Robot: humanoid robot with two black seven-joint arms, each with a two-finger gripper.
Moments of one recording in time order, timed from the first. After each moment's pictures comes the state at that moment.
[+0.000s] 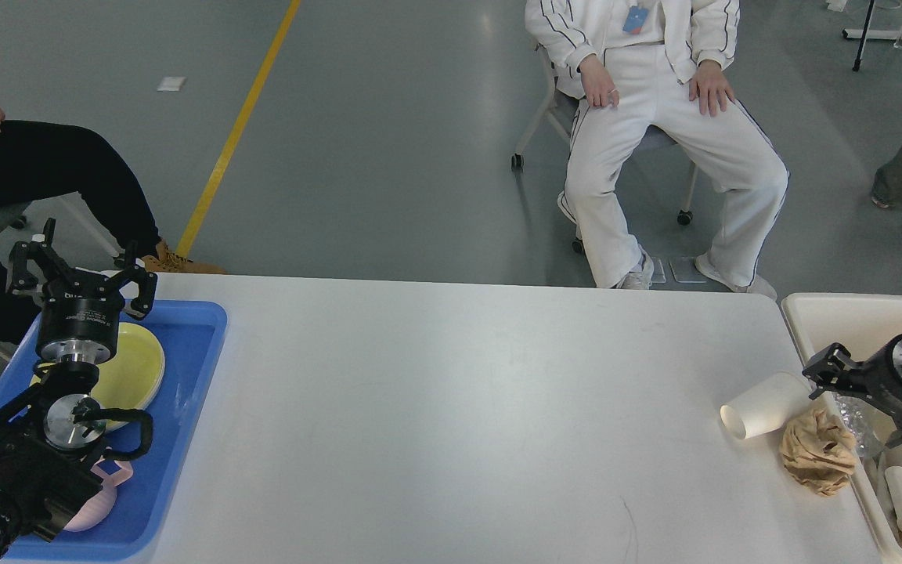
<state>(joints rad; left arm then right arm) -0.64 0.27 -0.89 -0.28 -0.19 -0.60 -0.55 1.40 -0.60 -1.17 0.91 0.13 0.42 -0.26</state>
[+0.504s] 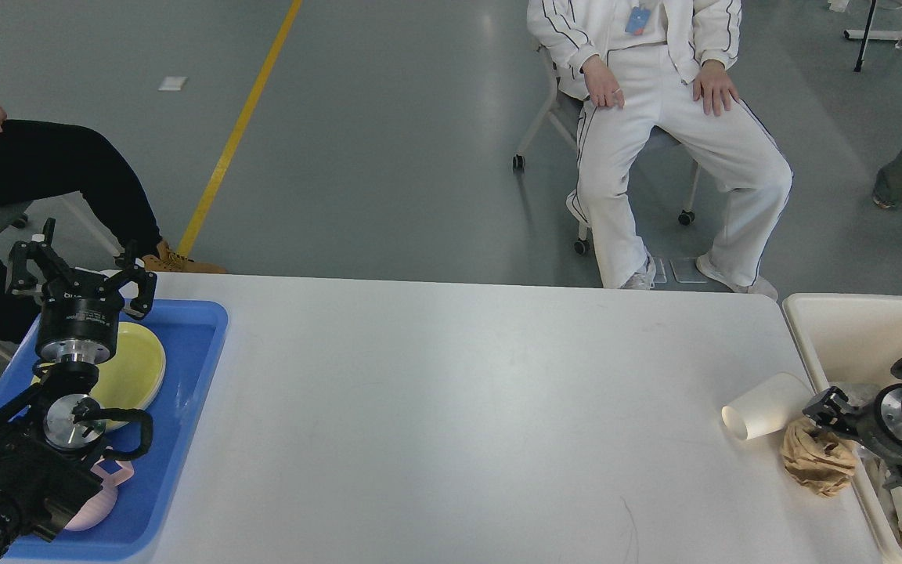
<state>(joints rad) -0.64 0.27 -0.89 -0.28 -0.19 -0.60 -0.55 1.23 -0.60 -1.08 0.88 0.13 0.28 -0.26</state>
